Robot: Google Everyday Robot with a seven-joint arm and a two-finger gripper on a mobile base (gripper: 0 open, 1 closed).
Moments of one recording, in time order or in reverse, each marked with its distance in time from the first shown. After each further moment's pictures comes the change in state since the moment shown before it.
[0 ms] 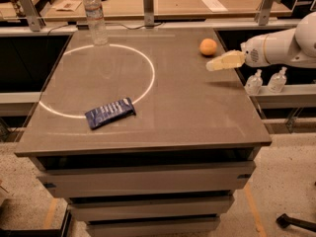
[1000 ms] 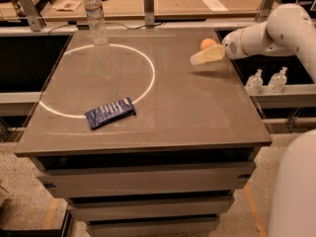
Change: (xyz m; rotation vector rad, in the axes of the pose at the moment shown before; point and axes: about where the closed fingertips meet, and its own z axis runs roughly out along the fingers) arm -0.023 -0.004 0.062 -0.026 0.035 0.009
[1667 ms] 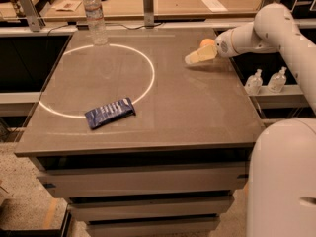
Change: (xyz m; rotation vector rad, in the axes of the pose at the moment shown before) arm -0.004 -0.007 0.038 -0.016 0.033 -0.007
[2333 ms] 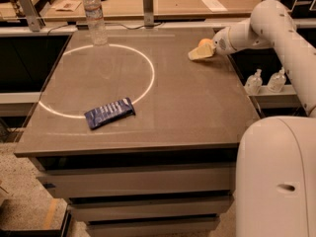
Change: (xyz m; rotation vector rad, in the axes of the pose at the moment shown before) arm -0.003 -0.008 0.013 -0.005 0.034 -0.024
